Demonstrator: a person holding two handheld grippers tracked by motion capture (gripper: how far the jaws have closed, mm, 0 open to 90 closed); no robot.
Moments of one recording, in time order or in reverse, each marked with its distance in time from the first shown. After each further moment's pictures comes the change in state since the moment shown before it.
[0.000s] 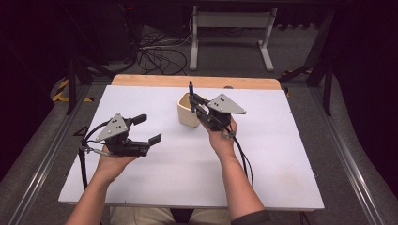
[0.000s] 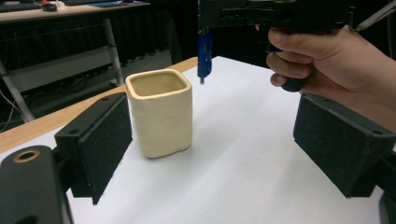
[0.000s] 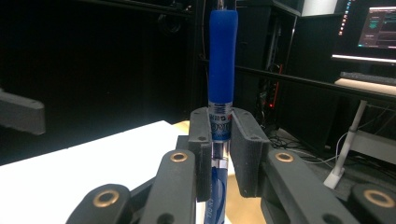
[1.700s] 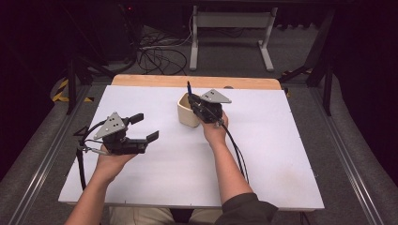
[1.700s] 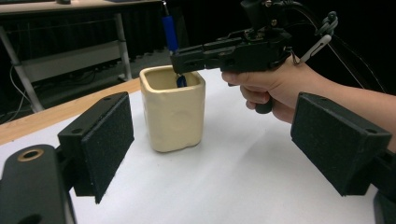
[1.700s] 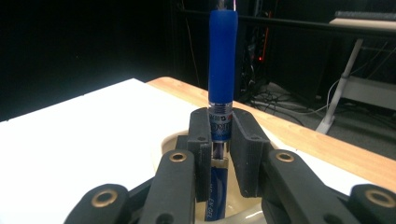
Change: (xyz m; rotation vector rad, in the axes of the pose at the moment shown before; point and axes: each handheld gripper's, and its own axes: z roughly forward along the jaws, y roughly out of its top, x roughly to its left) left arm 0.006 -0.003 -0.001 0.012 0.035 -0.038; right arm -0.025 -0.044 0.056 0.187 -0.062 0.071
